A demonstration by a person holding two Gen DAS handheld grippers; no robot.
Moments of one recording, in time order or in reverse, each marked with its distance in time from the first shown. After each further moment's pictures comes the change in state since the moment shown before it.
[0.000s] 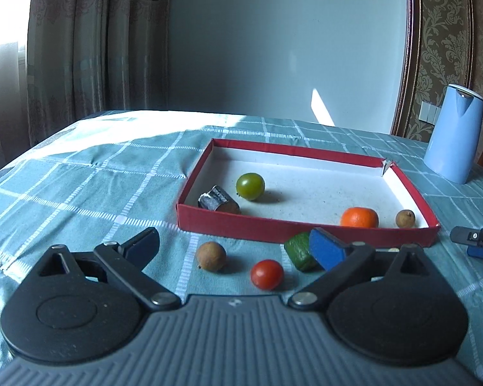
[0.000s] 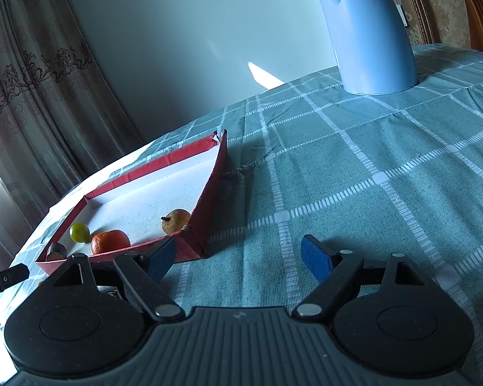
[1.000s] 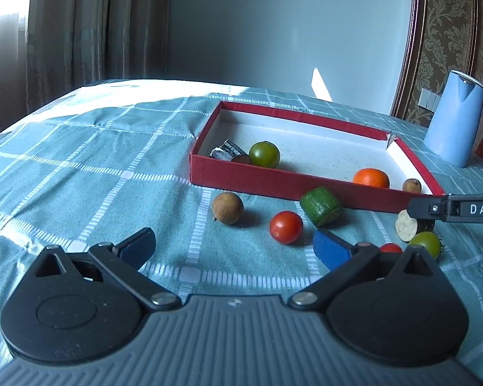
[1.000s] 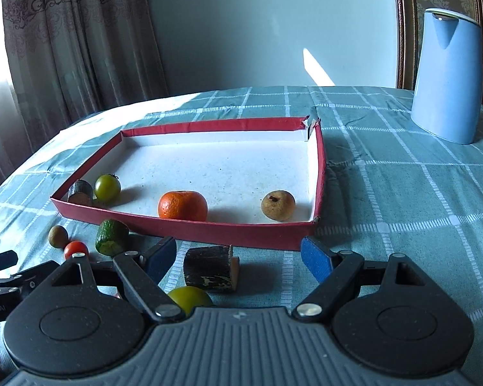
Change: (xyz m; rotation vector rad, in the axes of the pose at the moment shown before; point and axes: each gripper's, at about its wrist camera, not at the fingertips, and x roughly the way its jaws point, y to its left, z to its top) left arm 0.006 0.018 -0.023 -0.035 0.074 -0.027; right arm 0.028 0.122 -0.009 -0.331 0.156 -0.098
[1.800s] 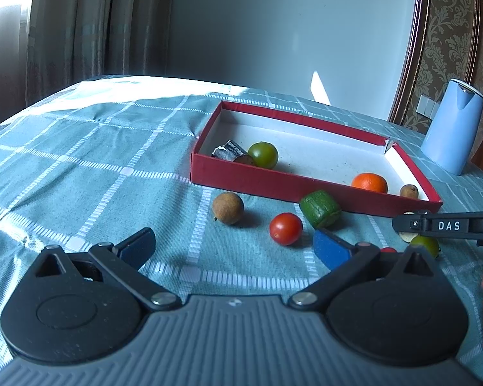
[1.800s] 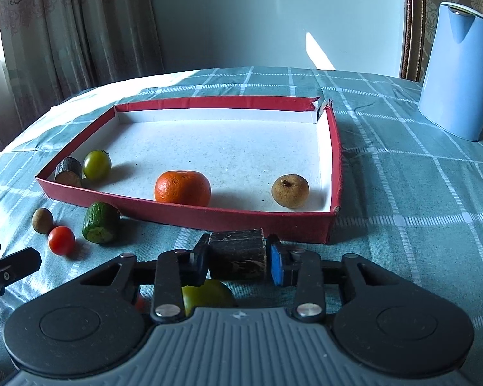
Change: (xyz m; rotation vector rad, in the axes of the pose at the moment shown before) left arm -0.002 0.004 -0.001 -0.027 -0.001 -0.017; right arm 0.015 0.006 -0.004 0.003 0.023 0.015
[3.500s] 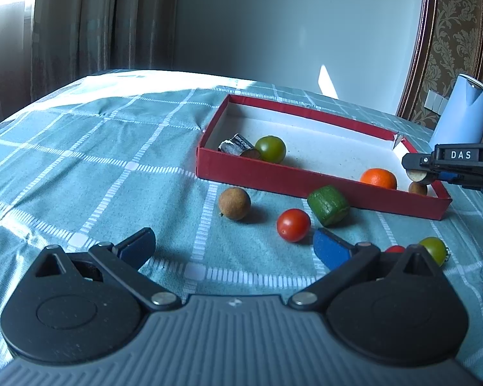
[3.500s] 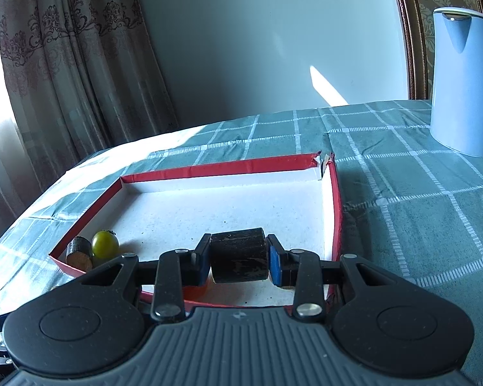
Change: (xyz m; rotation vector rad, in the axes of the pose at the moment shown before) left arm 0.006 0.001 0.001 -0.005 0.025 0.029; right arm 0.011 -0.027 0.037 0.087 -0.151 0.105
